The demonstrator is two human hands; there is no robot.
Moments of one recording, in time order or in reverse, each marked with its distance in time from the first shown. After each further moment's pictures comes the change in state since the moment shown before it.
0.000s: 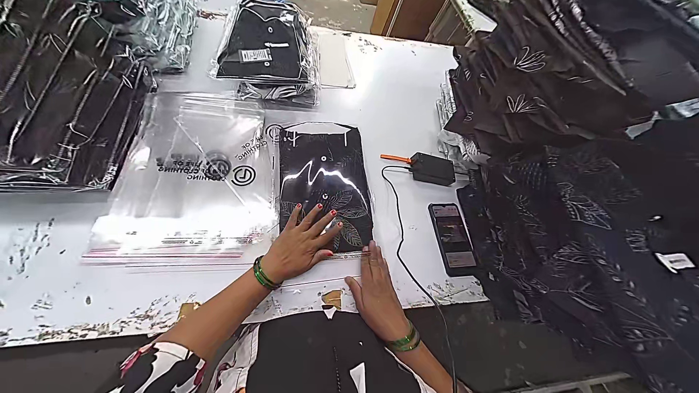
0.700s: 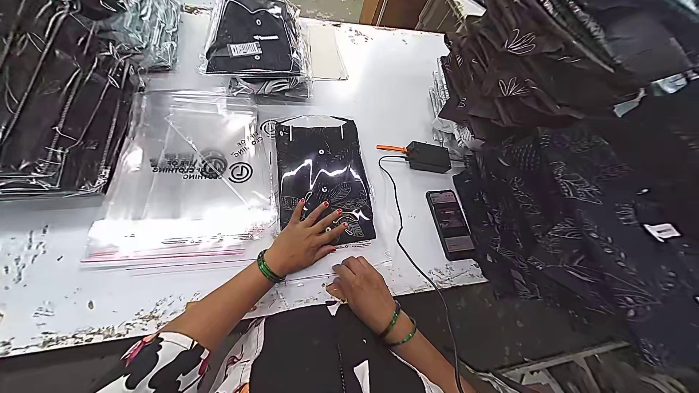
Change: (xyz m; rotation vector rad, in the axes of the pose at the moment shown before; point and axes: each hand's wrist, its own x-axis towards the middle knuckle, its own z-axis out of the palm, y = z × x) left_hand 0.002 0.000 -0.004 -0.007 -0.055 0.114; right_hand 0.008 -0.032 -0.013 0.092 -0.048 -0.278
